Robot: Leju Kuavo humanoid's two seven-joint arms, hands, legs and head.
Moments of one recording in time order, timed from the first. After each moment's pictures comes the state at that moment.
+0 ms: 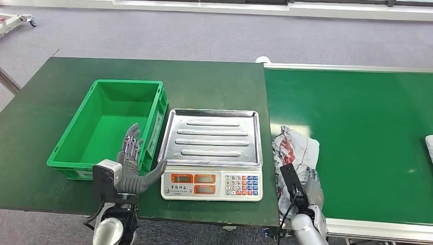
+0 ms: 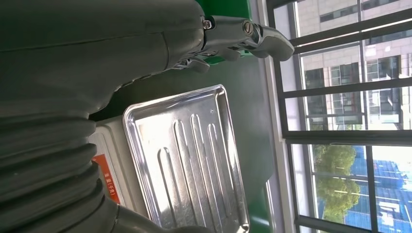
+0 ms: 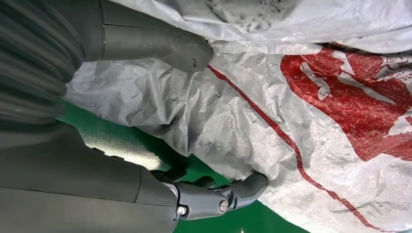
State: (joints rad) left arm 0.08 -0.19 -0.10 -1.53 -0.14 -0.01 -0.34; right arm -0.30 0.11 -0.05 -0.59 0.68 -0.47 -0.01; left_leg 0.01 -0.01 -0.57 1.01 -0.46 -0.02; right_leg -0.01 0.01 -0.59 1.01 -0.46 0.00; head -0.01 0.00
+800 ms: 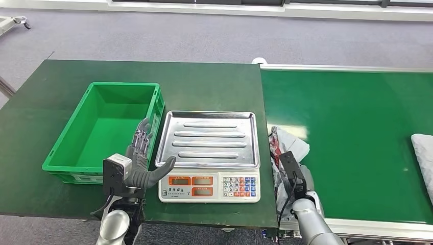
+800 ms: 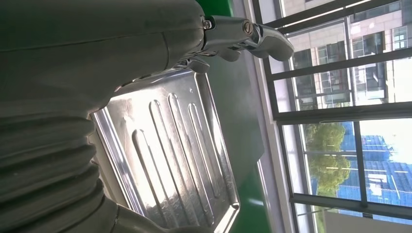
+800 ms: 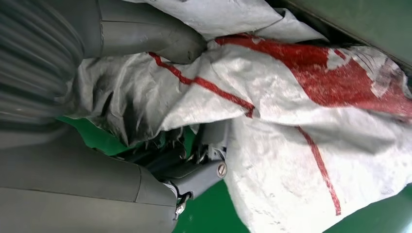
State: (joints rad) left arm 0.02 -0.18 -0.12 -1.48 -0.15 -0.04 -0.36; right arm -0.46 0.15 -0.13 -0.44 0.59 -0.30 -0.26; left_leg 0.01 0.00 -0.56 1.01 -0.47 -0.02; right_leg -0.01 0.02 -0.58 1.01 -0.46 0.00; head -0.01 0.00
